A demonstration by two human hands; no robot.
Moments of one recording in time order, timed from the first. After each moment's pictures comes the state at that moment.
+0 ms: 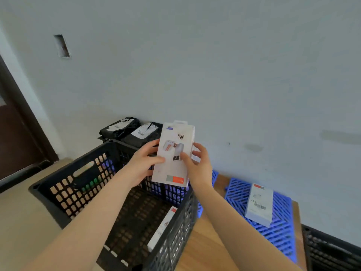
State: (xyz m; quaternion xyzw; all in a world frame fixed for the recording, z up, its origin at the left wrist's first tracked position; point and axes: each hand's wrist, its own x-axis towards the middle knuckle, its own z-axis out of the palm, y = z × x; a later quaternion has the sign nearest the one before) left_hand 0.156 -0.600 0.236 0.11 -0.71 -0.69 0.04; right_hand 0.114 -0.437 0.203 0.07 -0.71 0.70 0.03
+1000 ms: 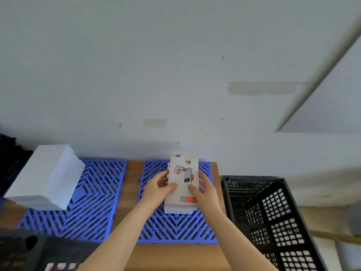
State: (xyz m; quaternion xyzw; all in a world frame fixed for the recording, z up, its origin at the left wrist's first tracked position) left_hand -0.077 -0.300 -0.004 0.06 -0.77 -0.60 -0.20; right_hand -0.030 -0.139 -0.013 -0.27 -0.70 0.66 -0.03
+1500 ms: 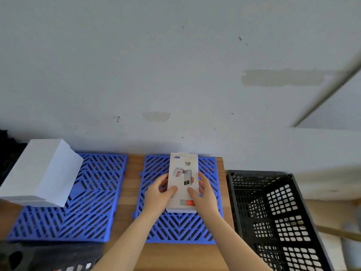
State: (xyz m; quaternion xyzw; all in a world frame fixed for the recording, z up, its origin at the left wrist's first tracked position) left_hand -0.074 -0.298 -0.039 0.11 -0.79 -0.58 -0.18; right_hand -0.040 -0.148 -0.047 -0.27 -0.73 0.62 -0.07
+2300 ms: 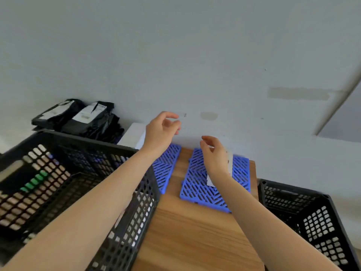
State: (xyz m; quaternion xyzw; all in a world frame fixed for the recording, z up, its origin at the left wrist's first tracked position) left_hand 0.057 -0.413 0.211 0.02 -0.82 -0.56 0.14; right_hand 0.066 -0.259 0.148 -0.05 -0.78 0.61 0.09
